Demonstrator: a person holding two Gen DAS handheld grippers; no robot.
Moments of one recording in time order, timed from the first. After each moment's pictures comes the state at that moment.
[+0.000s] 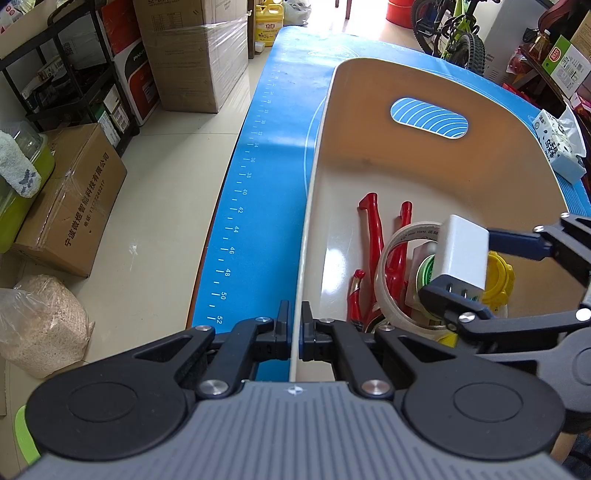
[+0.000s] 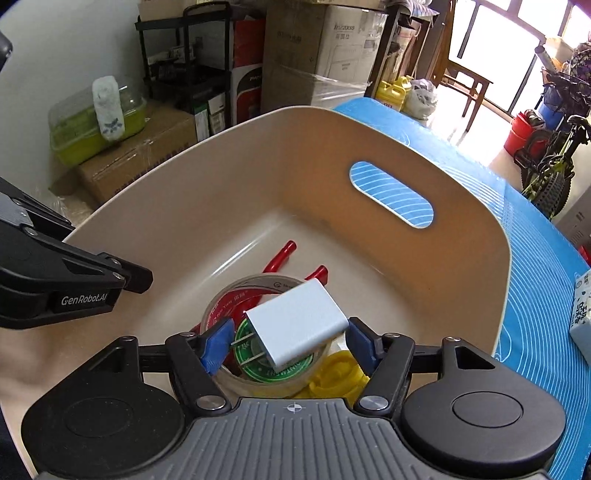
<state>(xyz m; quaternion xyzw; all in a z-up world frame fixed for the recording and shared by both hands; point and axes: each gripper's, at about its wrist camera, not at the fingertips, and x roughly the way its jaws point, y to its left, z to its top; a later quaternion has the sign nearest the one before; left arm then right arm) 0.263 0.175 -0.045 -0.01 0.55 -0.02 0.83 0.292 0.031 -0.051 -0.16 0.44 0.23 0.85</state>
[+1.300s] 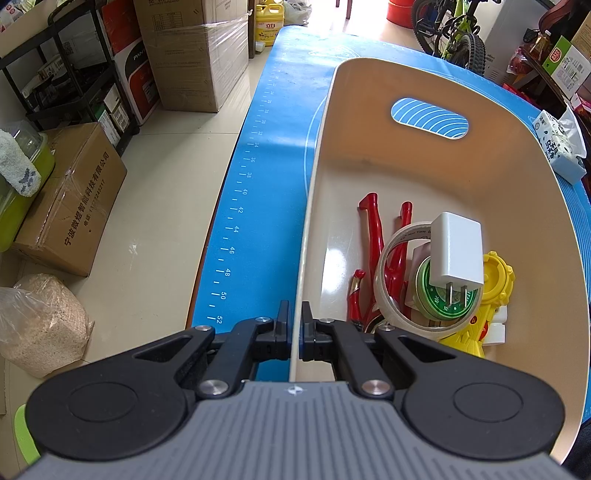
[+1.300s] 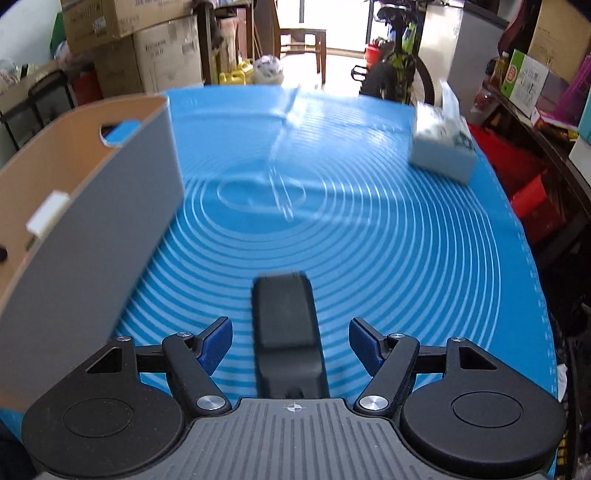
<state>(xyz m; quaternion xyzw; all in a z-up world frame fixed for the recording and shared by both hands) 0.263 0.175 -0.045 -0.01 0.55 -0.02 0.83 0.229 -0.186 -0.094 -0.01 0.46 0.05 0.89</state>
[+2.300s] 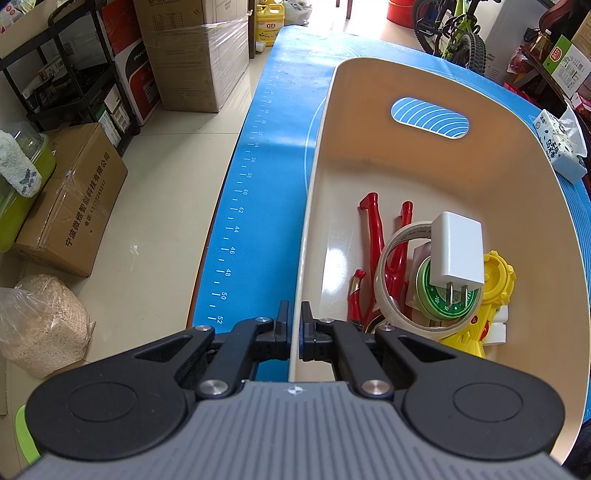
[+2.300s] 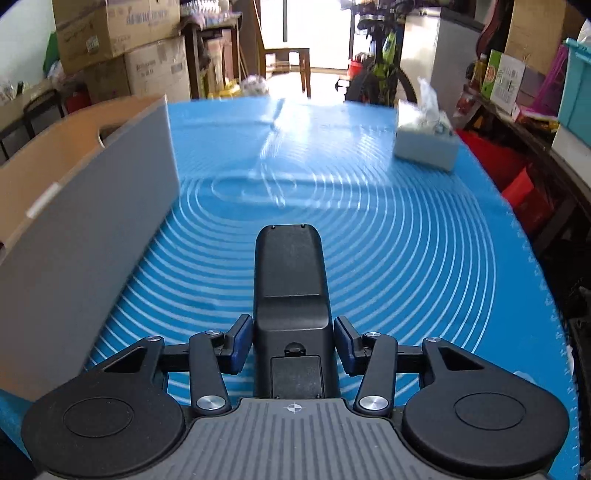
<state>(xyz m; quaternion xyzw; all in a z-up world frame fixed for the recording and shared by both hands) 0.264 0.173 -0.045 -0.01 0.55 -0.02 0.83 0.206 -0.182 -0.093 0.01 0.40 0.03 0.91</state>
